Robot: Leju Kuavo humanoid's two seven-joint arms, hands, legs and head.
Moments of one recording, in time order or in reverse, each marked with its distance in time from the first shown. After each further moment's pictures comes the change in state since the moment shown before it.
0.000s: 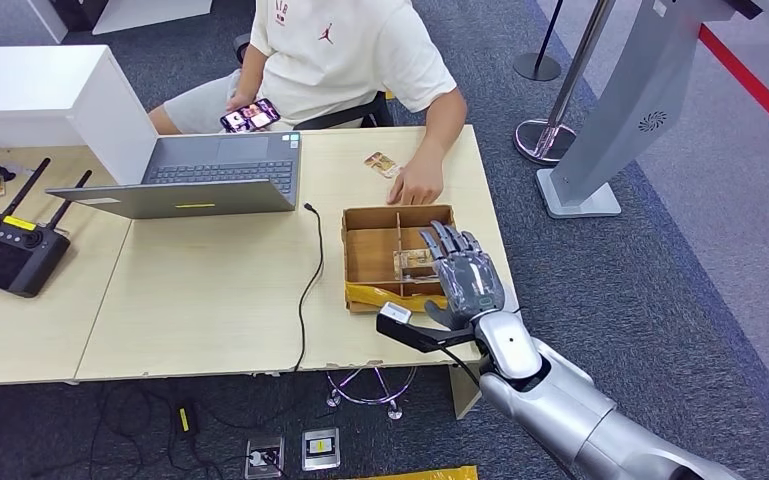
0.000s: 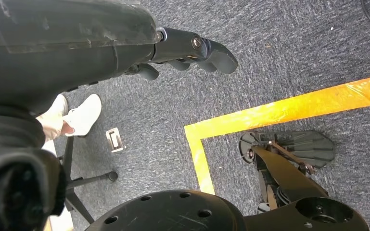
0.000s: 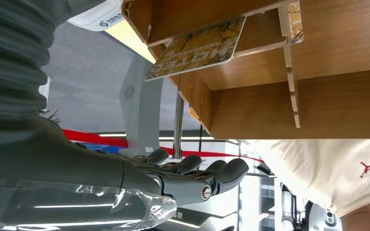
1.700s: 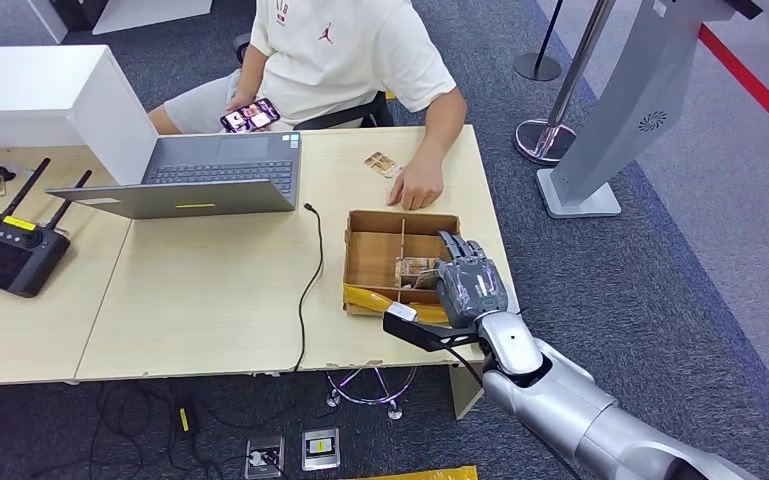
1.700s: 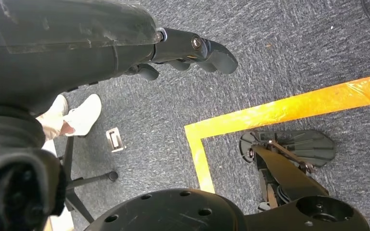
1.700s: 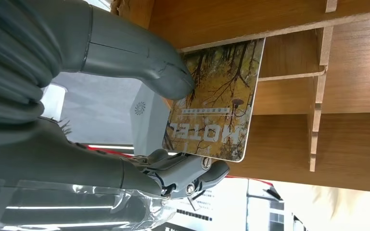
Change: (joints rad) left arm 0.000 0.000 -0.002 0.002 0.000 0.000 0.000; right arm -0.030 0.000 0.053 0.079 -0.099 0.013 0.009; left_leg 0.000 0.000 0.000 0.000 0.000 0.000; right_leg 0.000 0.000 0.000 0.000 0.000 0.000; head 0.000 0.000
